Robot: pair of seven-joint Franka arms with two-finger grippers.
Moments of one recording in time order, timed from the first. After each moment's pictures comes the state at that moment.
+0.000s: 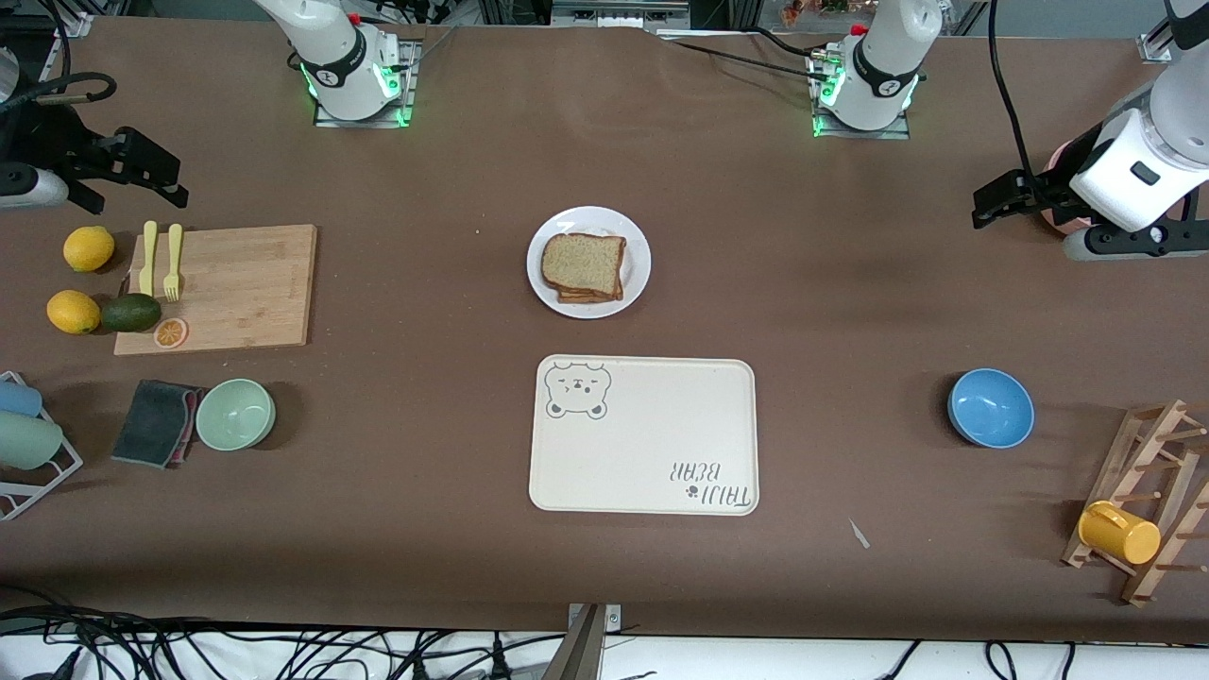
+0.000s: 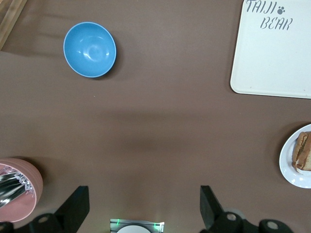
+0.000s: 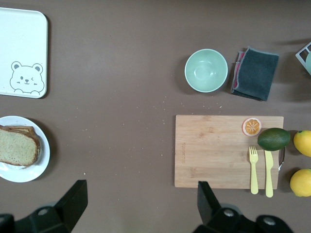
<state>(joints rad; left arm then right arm) -0.24 0.02 0.16 -1.59 -0.03 1.46 -0.15 -0.03 -0.07 0.07 -1.64 0.05 1.58 -0.04</state>
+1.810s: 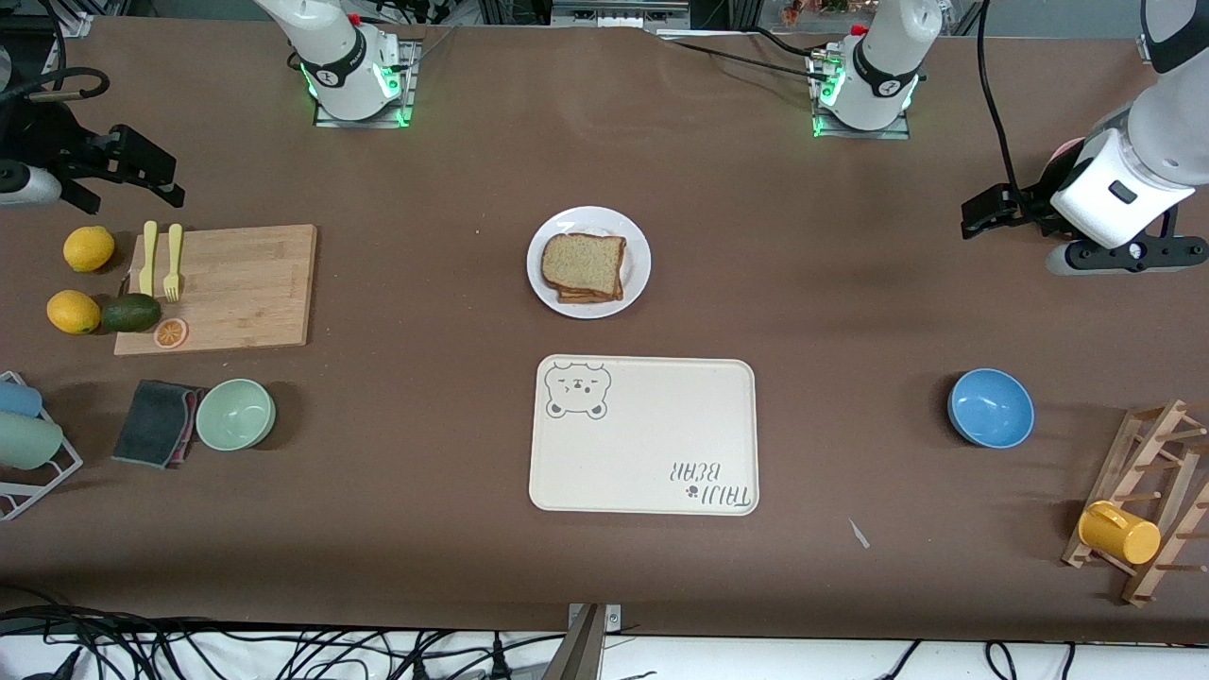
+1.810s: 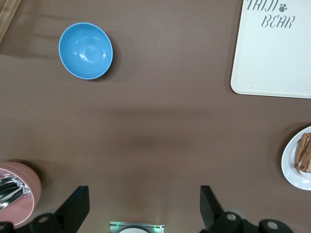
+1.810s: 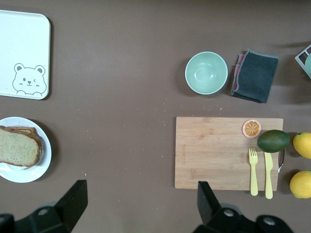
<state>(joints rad) -0.24 0.05 0.16 -1.59 -0.03 1.47 -0.15 -0.03 -0.06 0.07 -1.62 0.05 1.58 -0.04</state>
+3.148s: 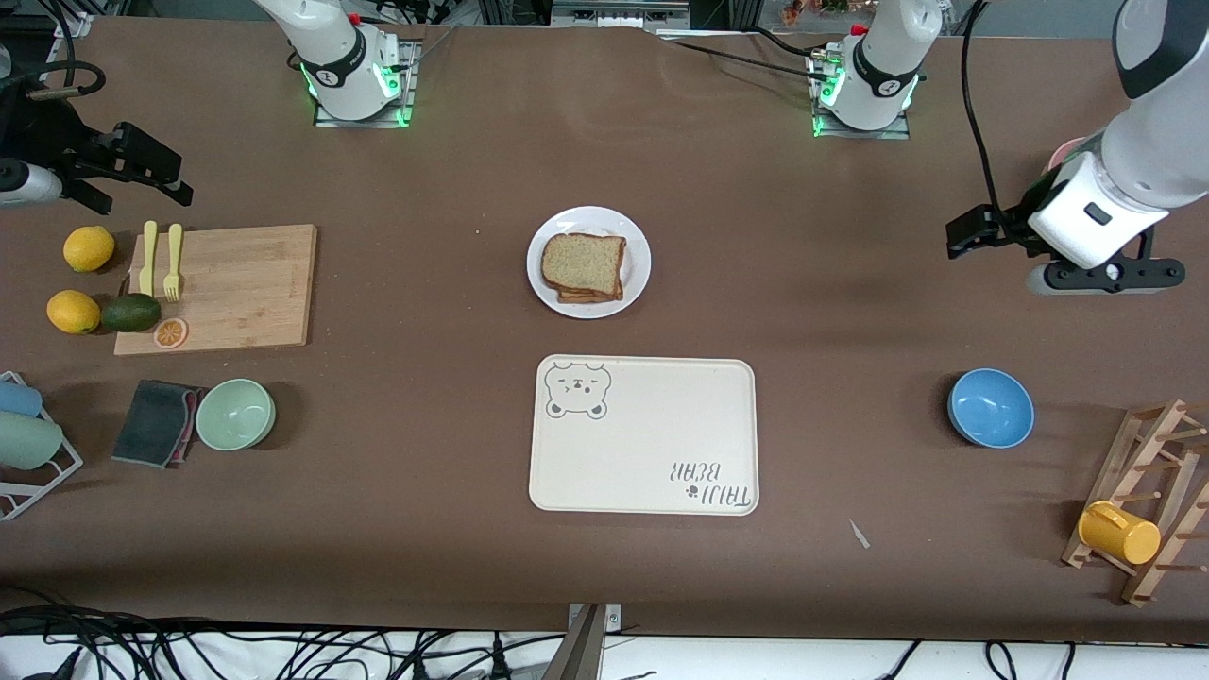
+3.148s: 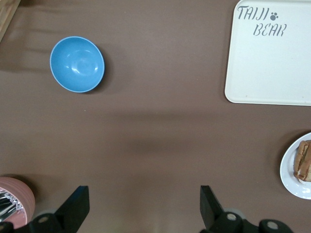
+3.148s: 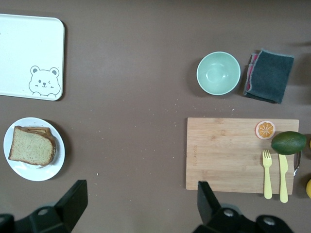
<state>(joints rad) -0.24 0.08 0.12 -1.59 -0.03 1.53 -0.15 -0.03 -0.06 0.06 -1.62 0.10 1.58 -0.04</state>
